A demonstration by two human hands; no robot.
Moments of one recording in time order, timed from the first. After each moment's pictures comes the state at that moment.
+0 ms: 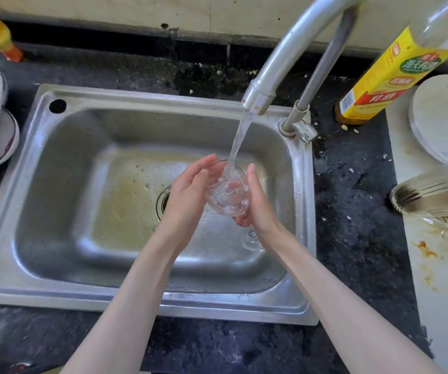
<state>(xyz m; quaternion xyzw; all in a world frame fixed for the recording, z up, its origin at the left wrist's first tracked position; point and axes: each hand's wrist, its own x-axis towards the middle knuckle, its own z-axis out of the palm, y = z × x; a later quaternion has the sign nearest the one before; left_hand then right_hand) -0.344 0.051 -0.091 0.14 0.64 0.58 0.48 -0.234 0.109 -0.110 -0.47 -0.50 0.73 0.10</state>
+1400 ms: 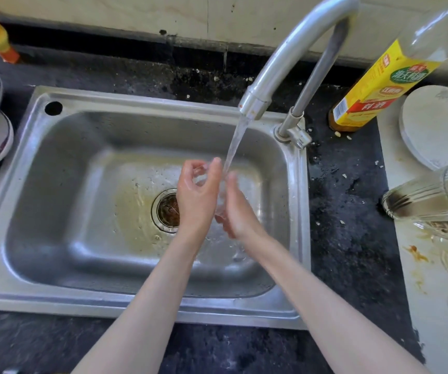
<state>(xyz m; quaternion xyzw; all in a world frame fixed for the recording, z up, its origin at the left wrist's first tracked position) -0.326 0.073 -0.108 0.15 0.73 0.59 0.32 -0.252 0.100 -0.118 -0.51 -0.52 0.68 -0.01</state>
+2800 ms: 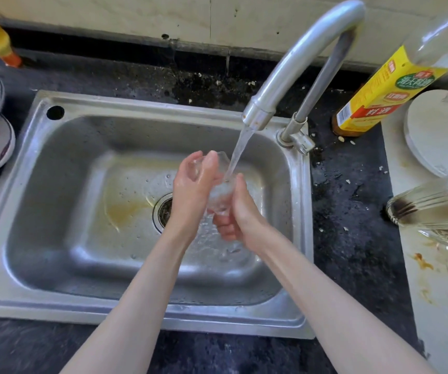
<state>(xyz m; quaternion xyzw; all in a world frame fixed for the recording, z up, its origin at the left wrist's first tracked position) -0.345 0.079 -0.111 0.13 0.69 0.60 0.39 -0.262 0.112 -0.100 -0.50 -0.42 0.76 -0.02</state>
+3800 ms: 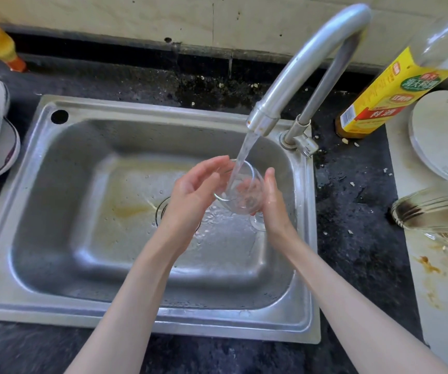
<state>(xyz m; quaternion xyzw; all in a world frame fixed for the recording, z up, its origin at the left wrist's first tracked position) -0.352 0.060 -0.075 0.22 0.61 0.58 0.49 -0.236 0.134 -0.123 -0.51 -0.56 0.63 0.18</state>
